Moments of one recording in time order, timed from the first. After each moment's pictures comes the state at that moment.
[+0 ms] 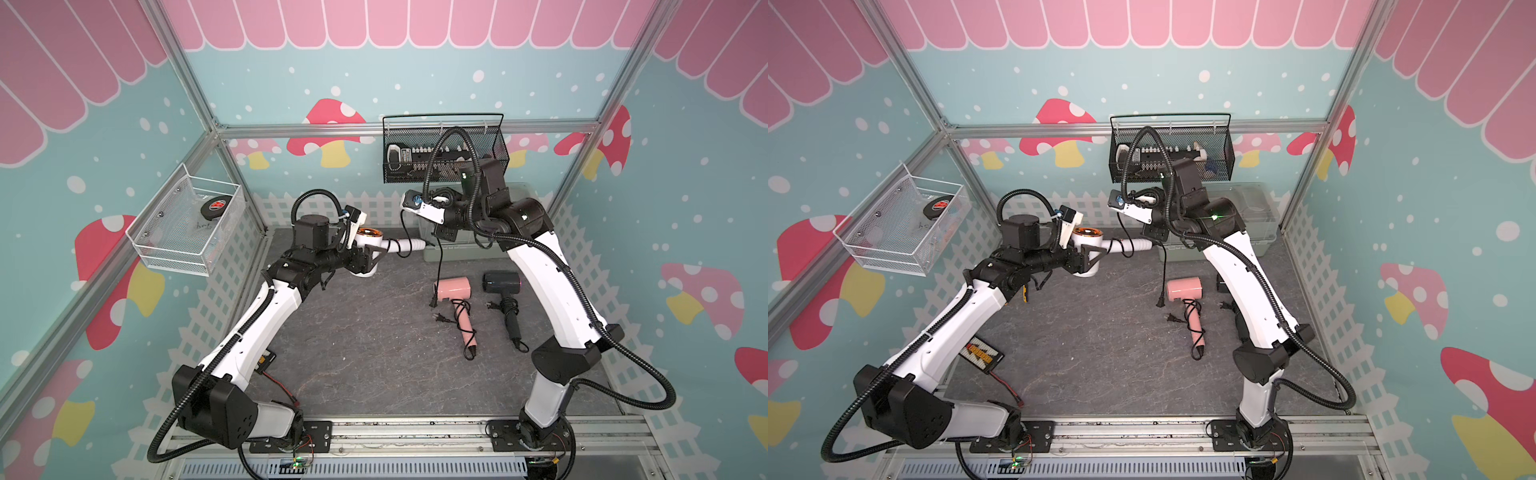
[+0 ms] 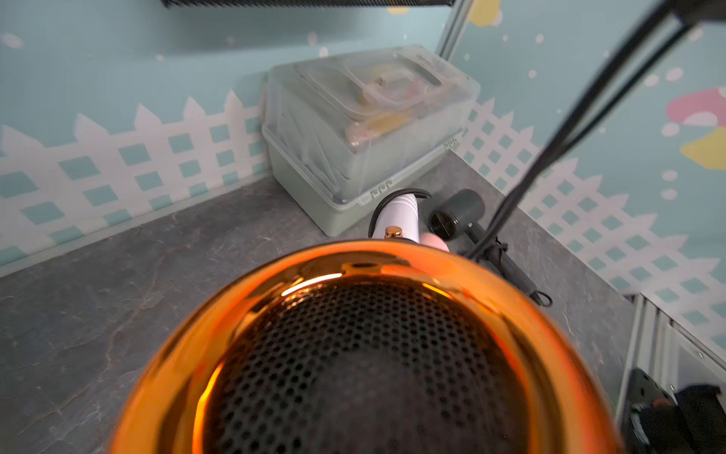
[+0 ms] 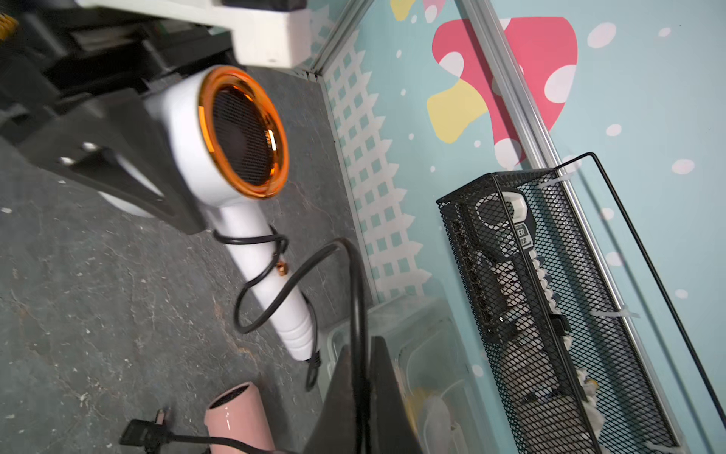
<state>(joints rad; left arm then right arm) -0.30 1.38 1.33 -0.43 0.53 0.01 0.57 1.85 2.41 -1.10 -0.14 -0.93</state>
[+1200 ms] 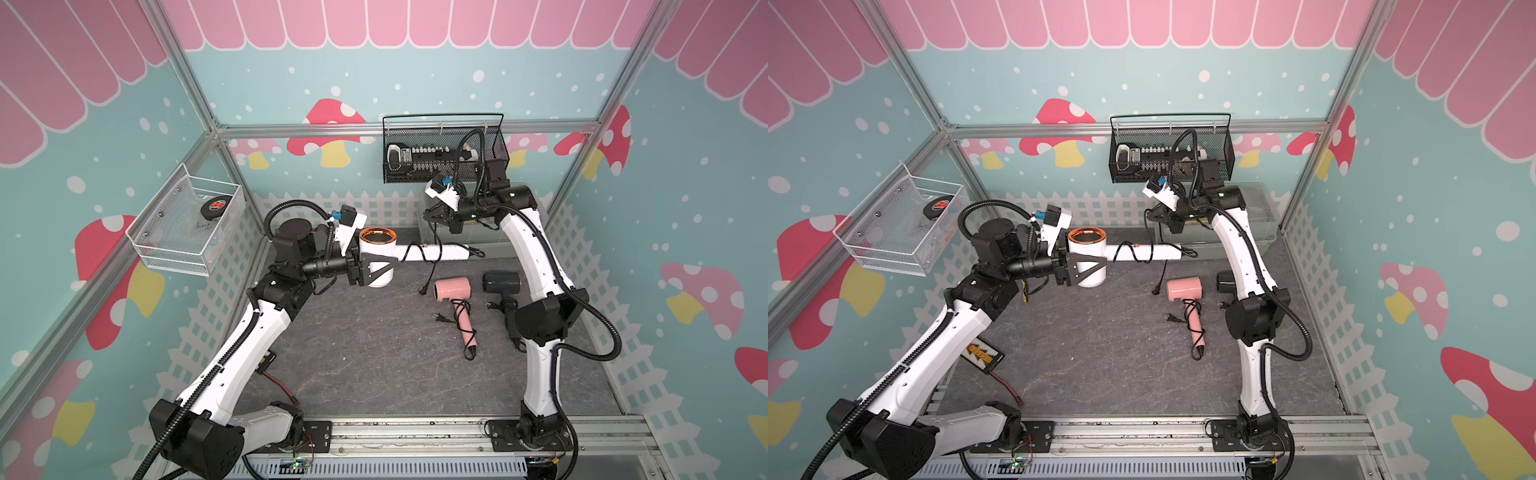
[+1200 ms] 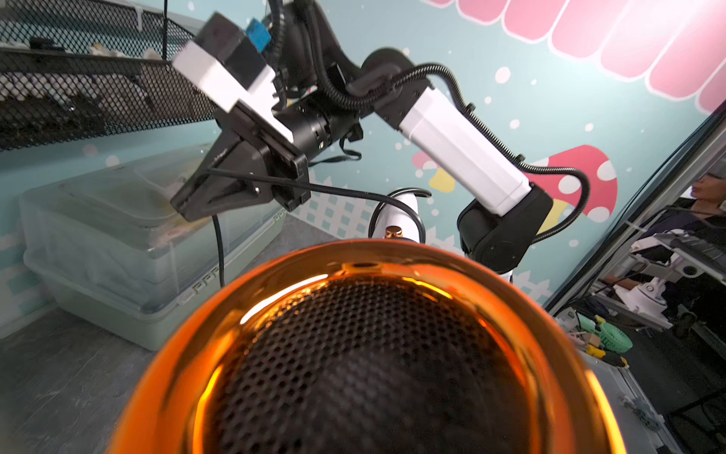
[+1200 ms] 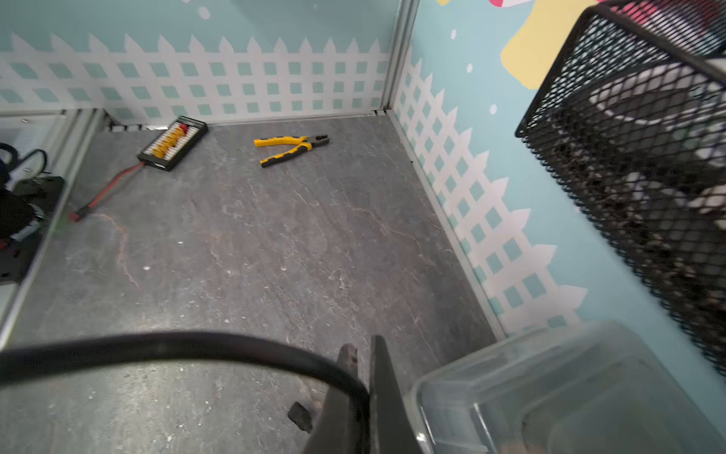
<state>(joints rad) -0.31 1.23 1.22 -0.02 1.01 -0.26 0.27 2.13 2.45 -1.09 -0.86 -0.75</state>
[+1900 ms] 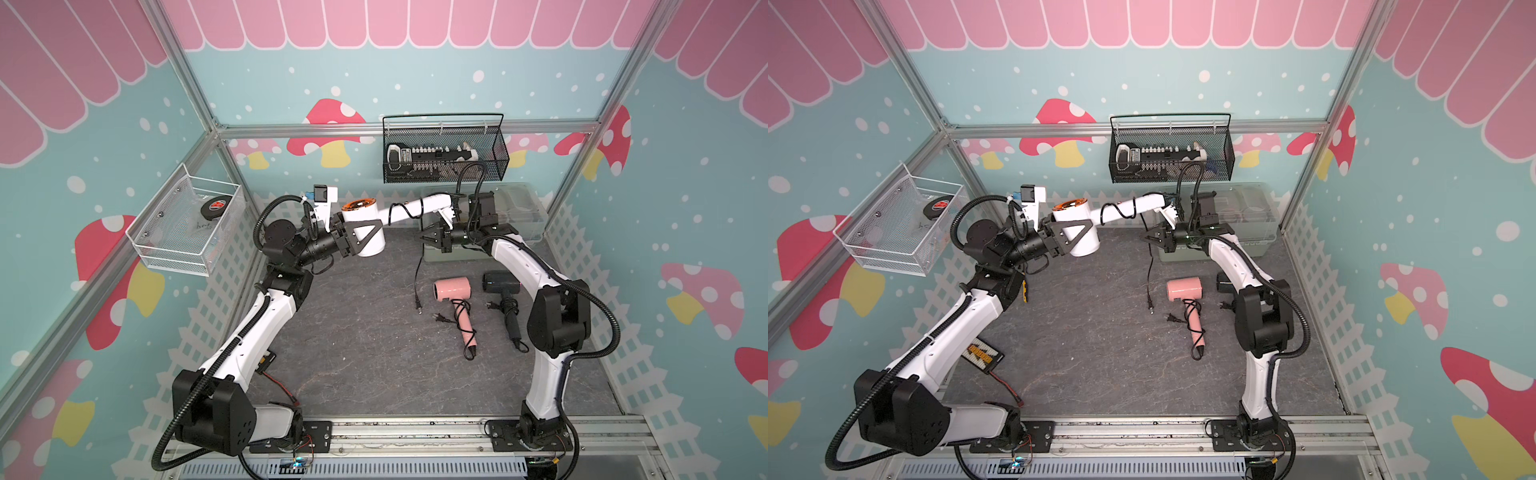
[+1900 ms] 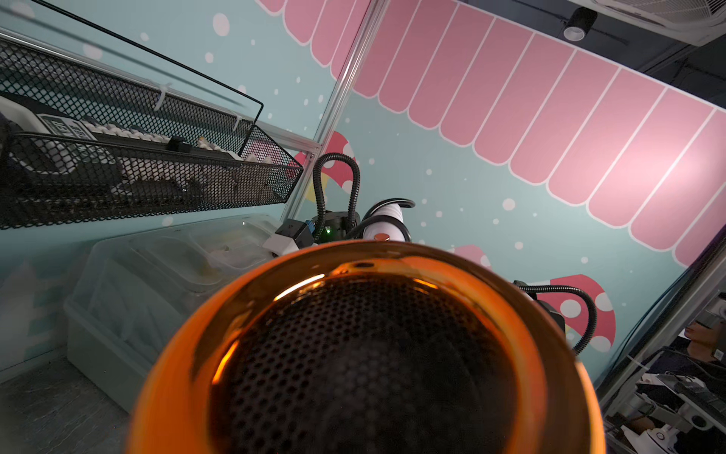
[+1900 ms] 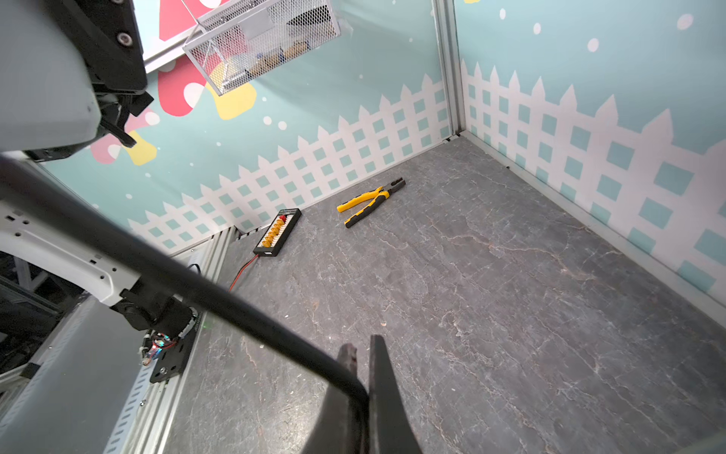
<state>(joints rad) -0.20 1.35 1.16 0.55 0.92 -0.73 0.26 1.97 1.72 -0.28 -1.15 -0.16</state>
